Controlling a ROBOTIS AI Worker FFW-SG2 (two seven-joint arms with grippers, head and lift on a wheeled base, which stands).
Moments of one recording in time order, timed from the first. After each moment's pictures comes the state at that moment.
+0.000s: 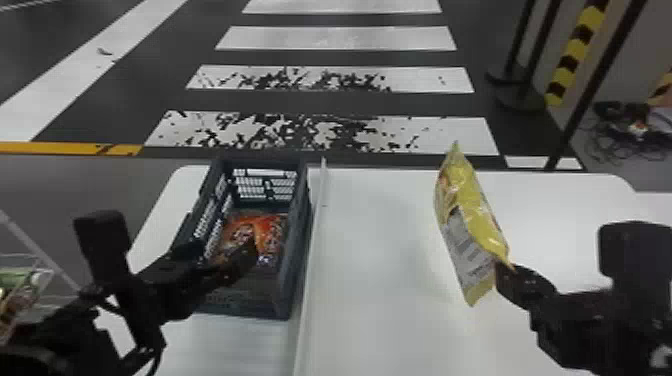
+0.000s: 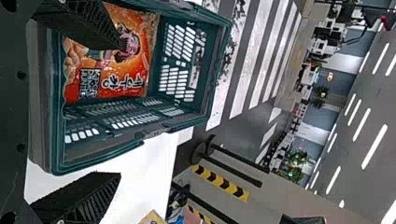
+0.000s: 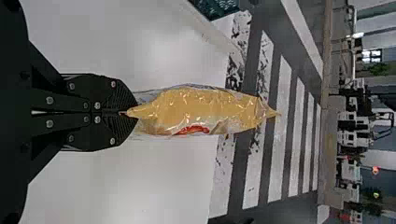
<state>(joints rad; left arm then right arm) 0.40 0.26 0.20 -2.22 0.60 0.74 -0.14 0.43 -0.24 -0.05 -2.53 -0.41 1.09 -0.06</state>
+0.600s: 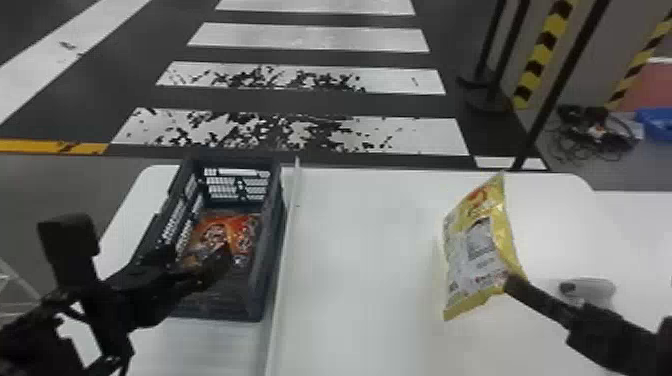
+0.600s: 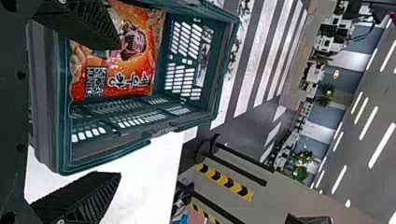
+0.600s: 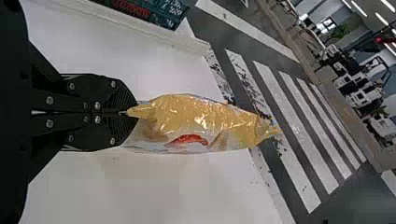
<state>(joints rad) 0.39 0.27 0.18 -2.21 0.60 0.74 -0.14 0.43 -0.14 -0.48 -2.30 -0.92 1.14 0.04</state>
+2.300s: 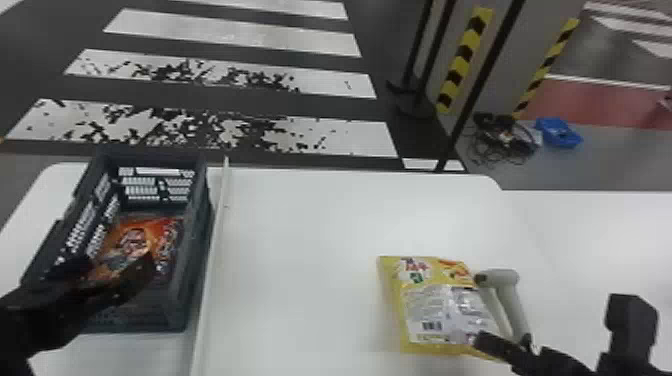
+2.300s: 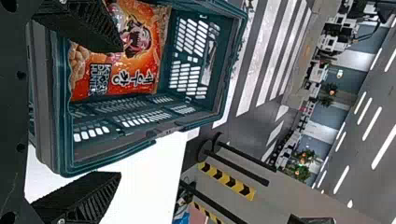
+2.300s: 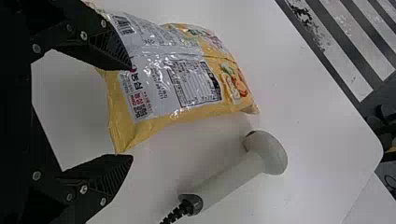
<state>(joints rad) 0.38 0.26 0.16 -2.16 0.58 0.73 -0.16 0.43 -0.07 -0.70 -2.23 -0.99 1.38 -0.24</state>
